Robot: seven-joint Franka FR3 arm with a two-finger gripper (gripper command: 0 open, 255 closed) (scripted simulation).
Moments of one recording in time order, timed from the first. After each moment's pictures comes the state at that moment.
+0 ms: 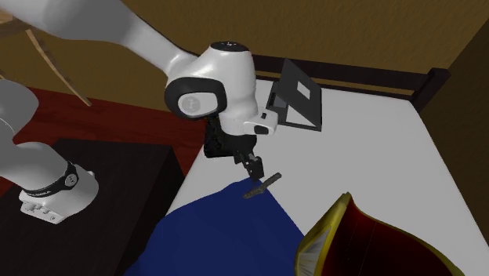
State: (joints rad) arm 0.15 0.22 -0.03 -2.17 -0.22 2.46 -0.31
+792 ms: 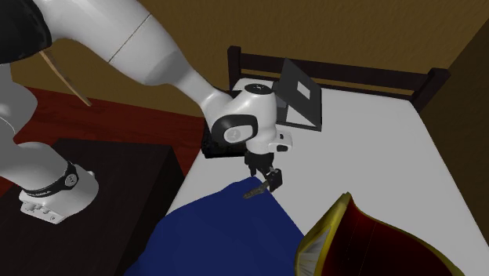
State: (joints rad) arm 0.19 0.59 -0.02 -1.92 -0.30 2.55 -0.35
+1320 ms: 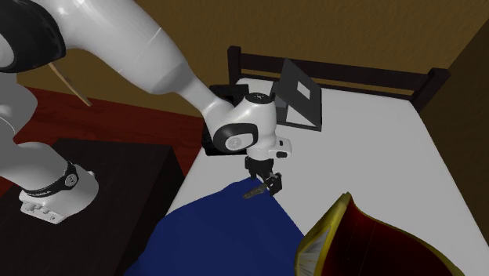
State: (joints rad) arm 0.19 0.64 -0.03 -1.90 -0.31 2.59 -0.34
